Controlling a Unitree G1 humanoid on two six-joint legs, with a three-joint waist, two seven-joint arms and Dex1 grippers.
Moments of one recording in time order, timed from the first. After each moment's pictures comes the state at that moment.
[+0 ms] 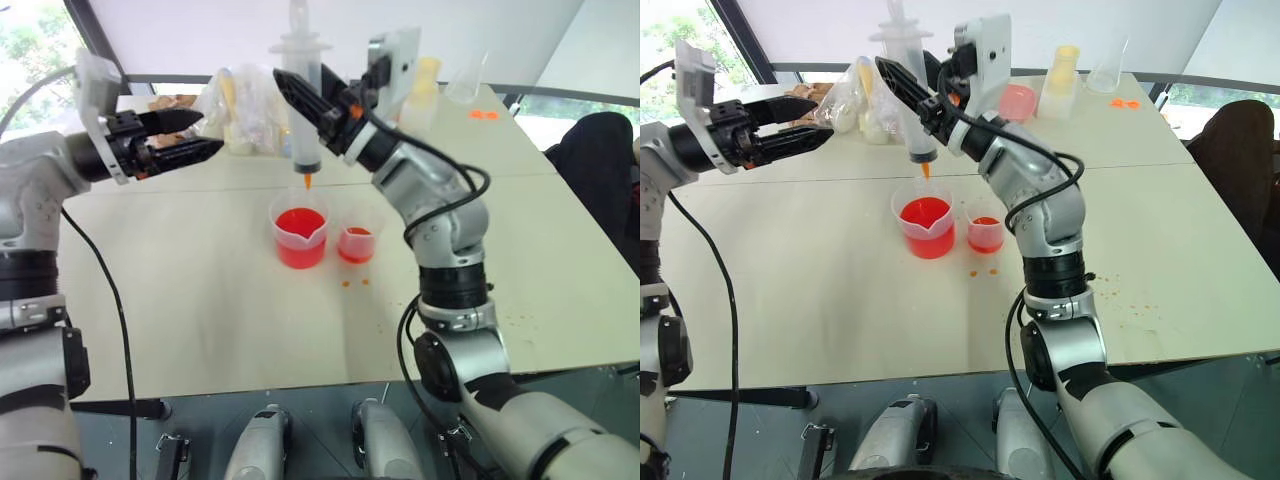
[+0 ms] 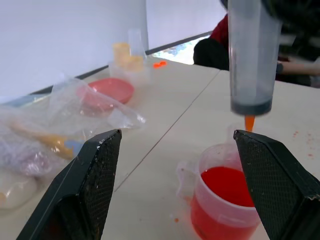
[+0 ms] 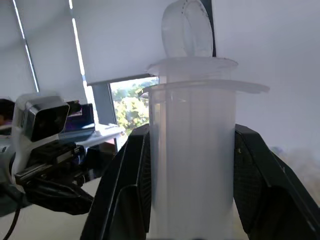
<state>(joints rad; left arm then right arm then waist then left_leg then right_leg) -0.90 0.84 0.17 0.30 -0.55 0.58 -1.17 -0.97 -0.02 -0.06 0.03 0.43 0.49 0.47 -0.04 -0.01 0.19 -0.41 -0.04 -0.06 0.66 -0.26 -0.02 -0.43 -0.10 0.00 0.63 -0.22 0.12</state>
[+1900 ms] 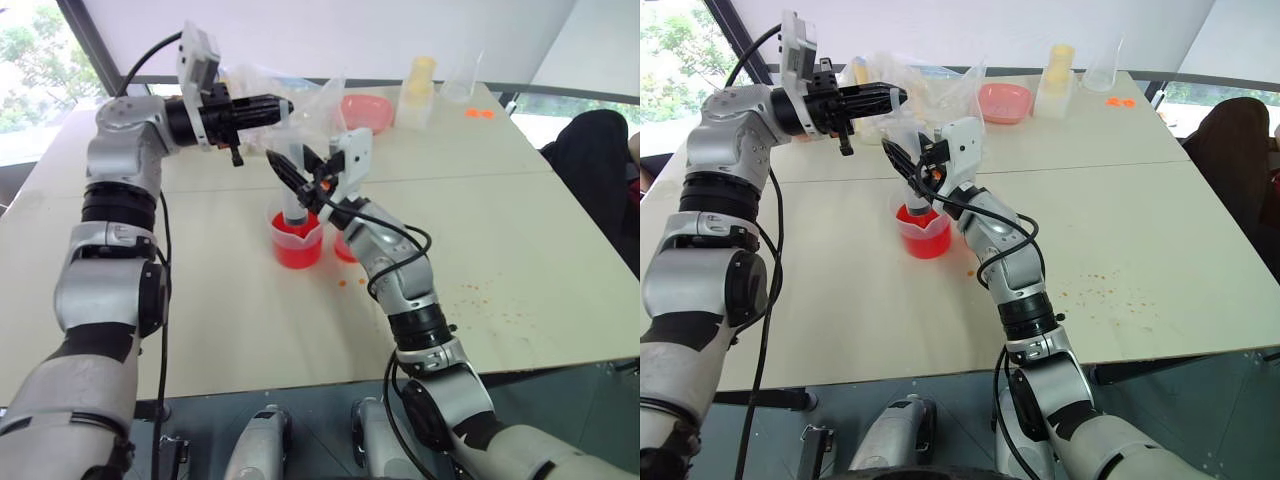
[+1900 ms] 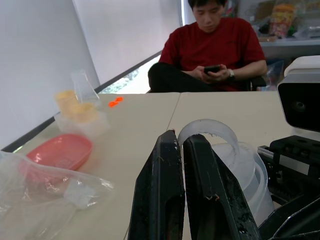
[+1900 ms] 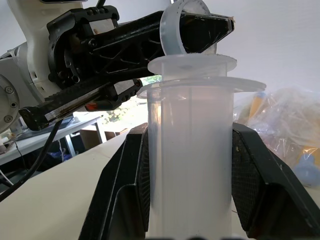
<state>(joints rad) -1.28 0.52 0.06 0.87 -0.30 0.13 -1.34 -0.75 0.08 0.09 0.16 0.31 0.23 0.42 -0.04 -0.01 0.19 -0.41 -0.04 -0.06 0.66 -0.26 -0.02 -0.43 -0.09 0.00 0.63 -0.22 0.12</state>
